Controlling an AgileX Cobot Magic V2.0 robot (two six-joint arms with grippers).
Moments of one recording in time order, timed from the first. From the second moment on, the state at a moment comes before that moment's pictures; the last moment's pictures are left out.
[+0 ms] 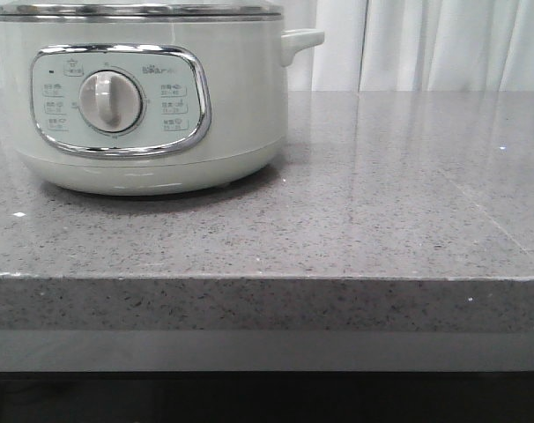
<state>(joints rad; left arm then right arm) -0.44 1.29 -1.42 -0.08 0.73 0.08 0.19 0.18 -0.35 0.23 0.31 -0.21</state>
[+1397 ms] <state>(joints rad) -0.44 0.13 -0.36 -0.12 0.30 0.08 0.19 0.18 -0.35 0.23 0.31 -0.21</state>
